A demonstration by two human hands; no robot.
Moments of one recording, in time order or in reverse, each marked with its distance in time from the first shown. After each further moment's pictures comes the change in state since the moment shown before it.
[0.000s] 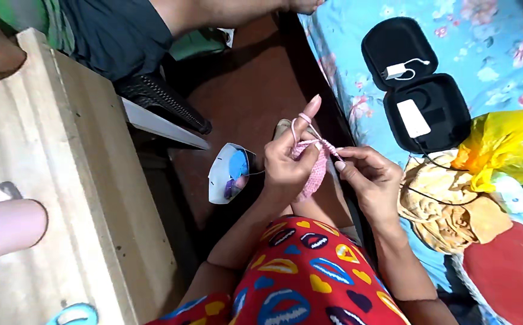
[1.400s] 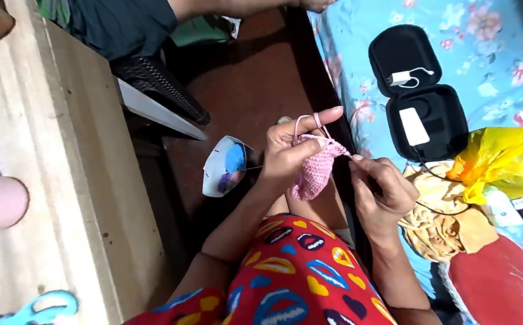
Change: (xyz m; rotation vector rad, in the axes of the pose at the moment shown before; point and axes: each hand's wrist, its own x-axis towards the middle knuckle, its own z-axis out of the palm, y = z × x) left_hand 0.016 -0.014 -0.005 -0.490 -0.031 -0.059; right_hand -0.003 0.006 -0.003 -0.505 0.124 -0.492
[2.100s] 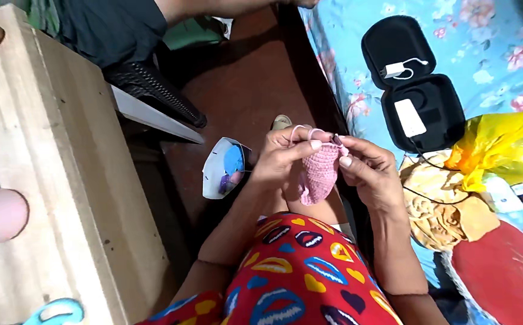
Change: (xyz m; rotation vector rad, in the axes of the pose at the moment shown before) left_hand -0.007 -0.013 -0.015 -0.102 -0.129 -0.197; right_hand 0.012 0.015 -0.009 0.925 -0.310 0.629
